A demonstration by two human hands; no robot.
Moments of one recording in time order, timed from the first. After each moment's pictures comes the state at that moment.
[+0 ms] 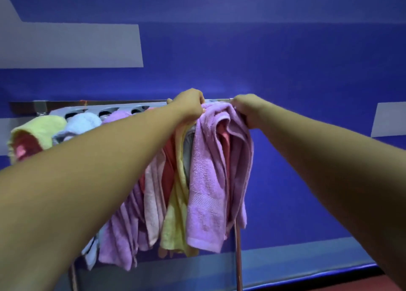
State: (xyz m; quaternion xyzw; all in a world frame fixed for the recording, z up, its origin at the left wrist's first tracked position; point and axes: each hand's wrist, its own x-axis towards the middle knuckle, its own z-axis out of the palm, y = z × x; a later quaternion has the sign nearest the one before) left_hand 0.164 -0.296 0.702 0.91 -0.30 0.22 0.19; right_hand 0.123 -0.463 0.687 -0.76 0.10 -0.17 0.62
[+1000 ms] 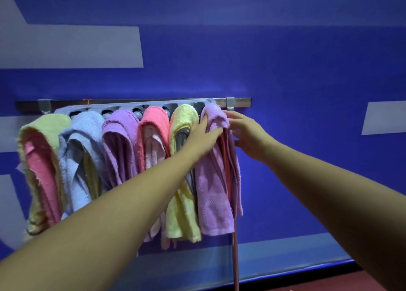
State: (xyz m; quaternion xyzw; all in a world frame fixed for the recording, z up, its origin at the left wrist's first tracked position) left_hand 0.124 -0.315 0.609 0.78 -0.32 0.09 0.53; right_hand 0.067 -0.453 0.619 -0.73 -0.09 -0.19 0.66
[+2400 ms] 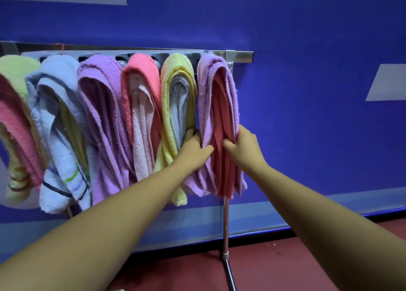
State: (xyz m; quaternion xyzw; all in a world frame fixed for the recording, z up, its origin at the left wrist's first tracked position) left_hand 0.124 -0.306 0.479 0.85 -0.29 0.09 0.43; right_hand 0.058 -0.450 0.479 -0.86 0.05 -0.35 0.37
